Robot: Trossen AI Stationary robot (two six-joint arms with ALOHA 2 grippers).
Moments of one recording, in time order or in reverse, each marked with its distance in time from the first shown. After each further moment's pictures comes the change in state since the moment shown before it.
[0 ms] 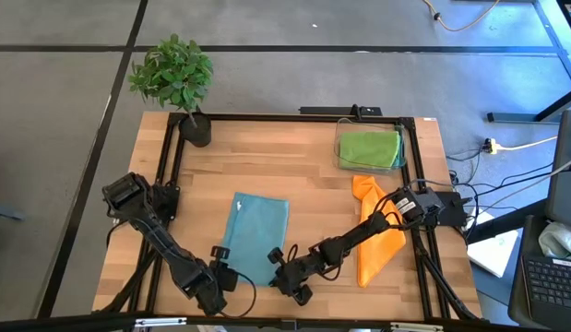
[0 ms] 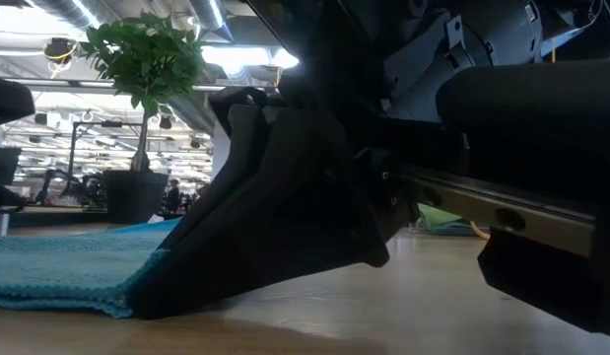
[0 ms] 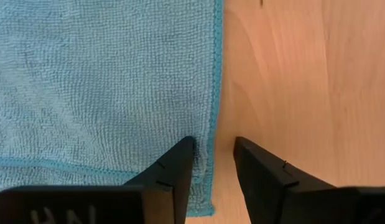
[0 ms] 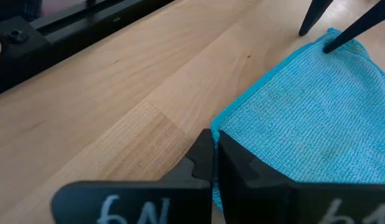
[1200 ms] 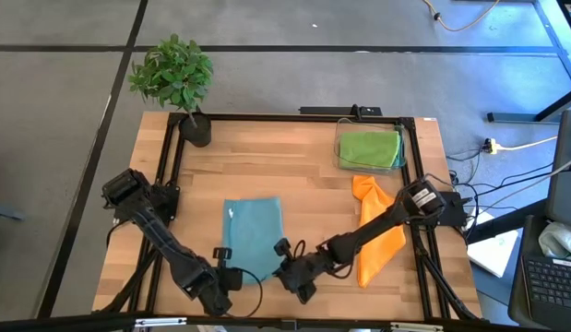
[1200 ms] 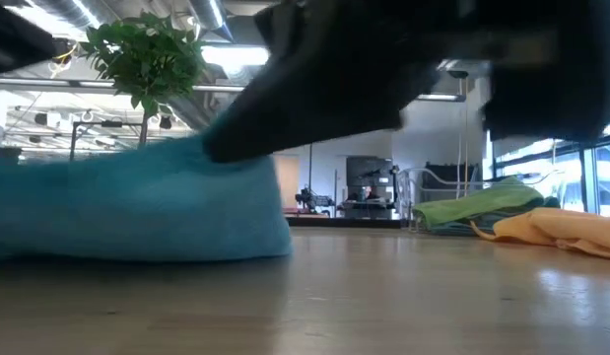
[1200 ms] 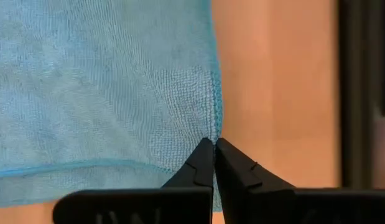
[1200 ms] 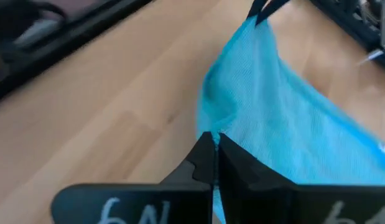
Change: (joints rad) left arm 0.017 -0.054 0.139 -0.097 0.030 -0.085; right arm 0.037 -0.182 -0.003 -0.183 0.170 0.012
